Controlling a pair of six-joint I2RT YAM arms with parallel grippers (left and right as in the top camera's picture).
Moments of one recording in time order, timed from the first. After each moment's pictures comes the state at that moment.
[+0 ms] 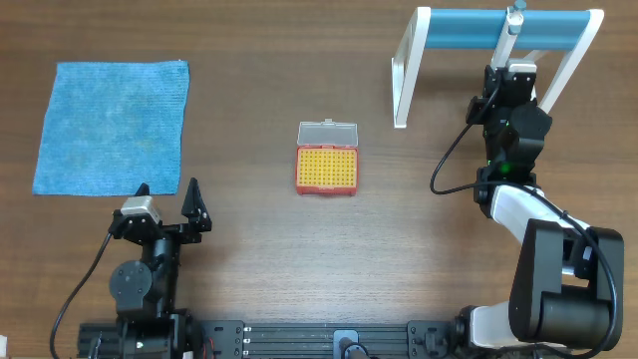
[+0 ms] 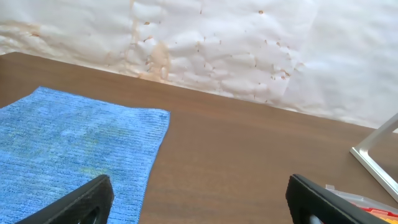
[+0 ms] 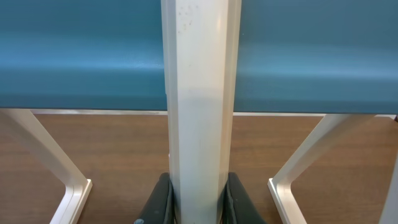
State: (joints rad) left arm 0.10 0.01 0.01 -0.07 0.07 -0.22; right arm -0.16 1.64 0.64 0.87 -0.08 -0.07
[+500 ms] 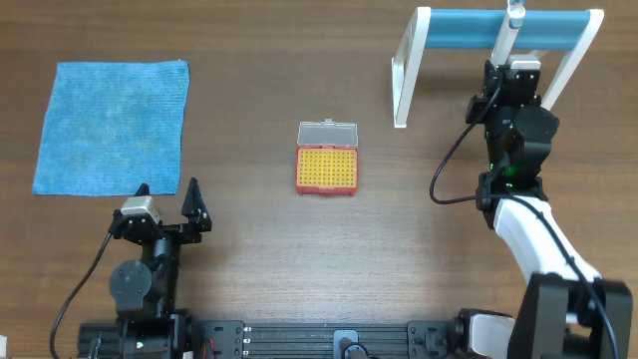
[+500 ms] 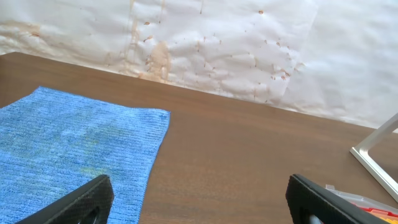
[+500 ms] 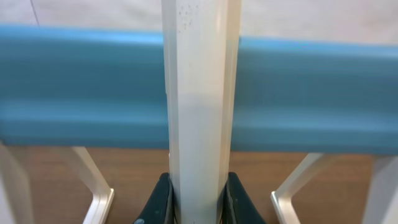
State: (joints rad) left arm 0.10 0.01 0.01 -0.07 0.07 -0.22; right arm -0.13 1.43 0.64 0.70 -0.08 -0.07
